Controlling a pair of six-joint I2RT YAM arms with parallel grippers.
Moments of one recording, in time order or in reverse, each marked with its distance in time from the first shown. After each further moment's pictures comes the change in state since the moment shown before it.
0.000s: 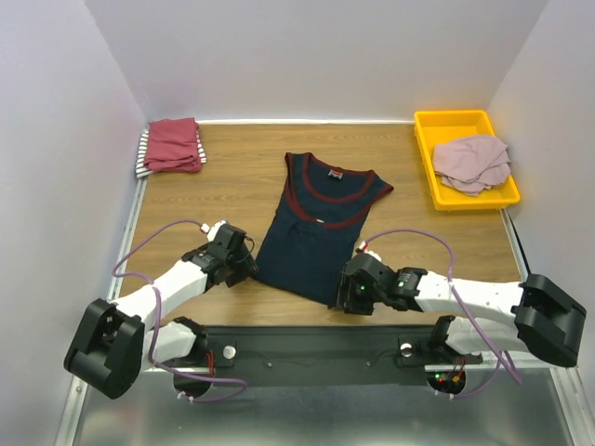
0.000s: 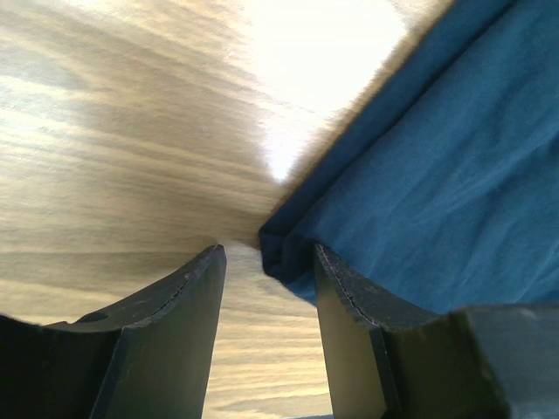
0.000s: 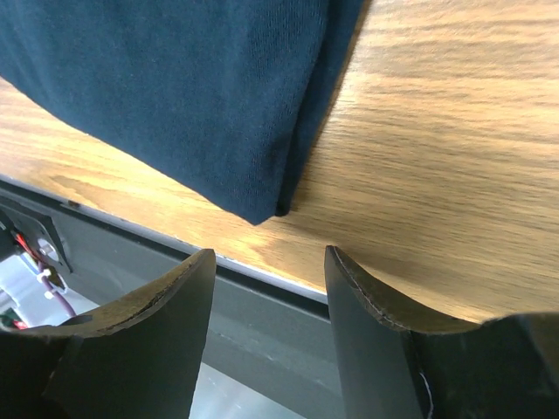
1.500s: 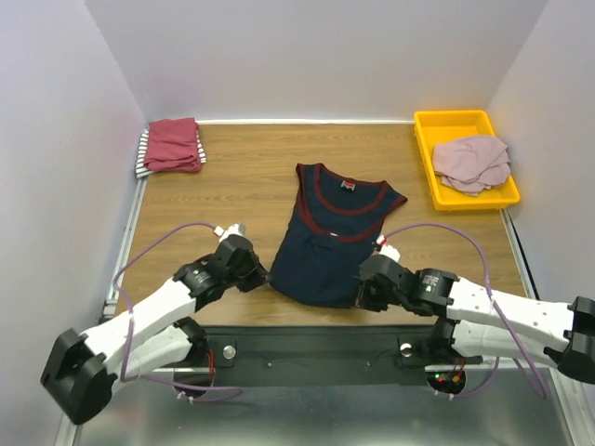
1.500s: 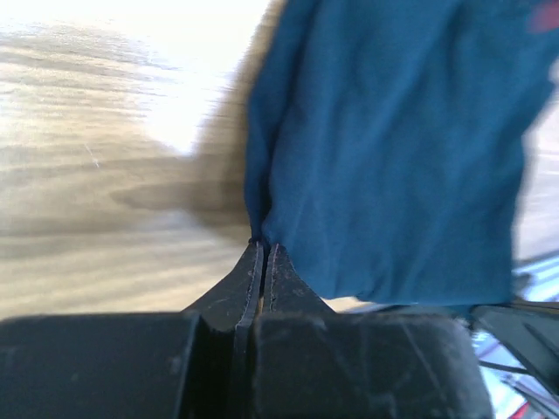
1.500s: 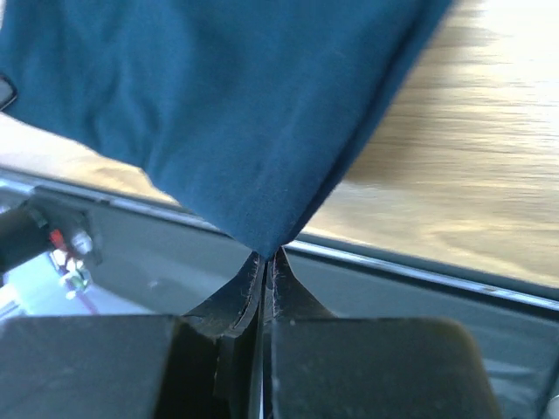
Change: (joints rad) left arm -0.208 -0.179 -0.004 -0.008 0.081 -0.097; right arm 0.066 -0.256 0.051 -0.278 0.163 0.075
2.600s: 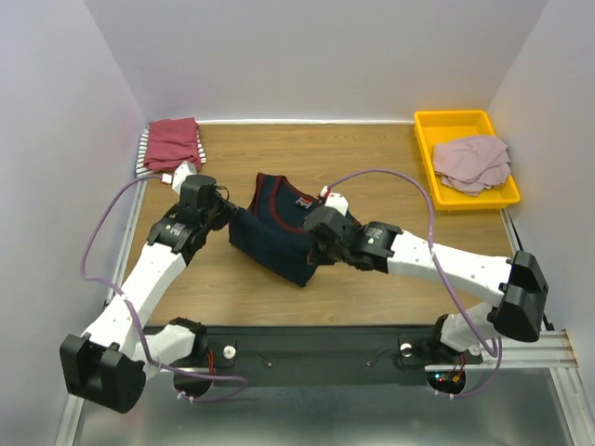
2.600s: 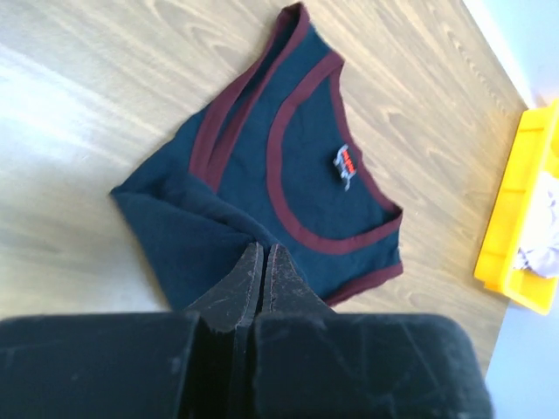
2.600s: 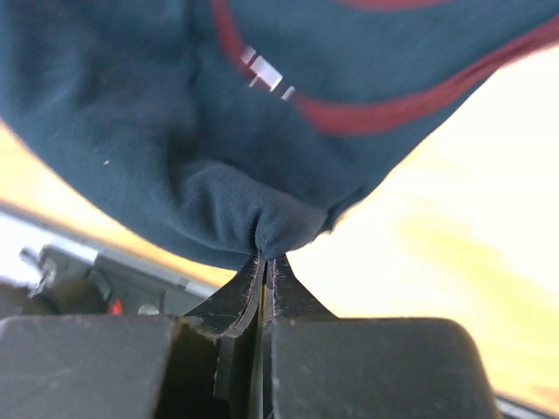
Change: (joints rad) left arm 0.367 0.066 0.430 -0.124 -0.182 0.086; right arm 0.037 0.510 0.630 -0.016 0.149 -0.268
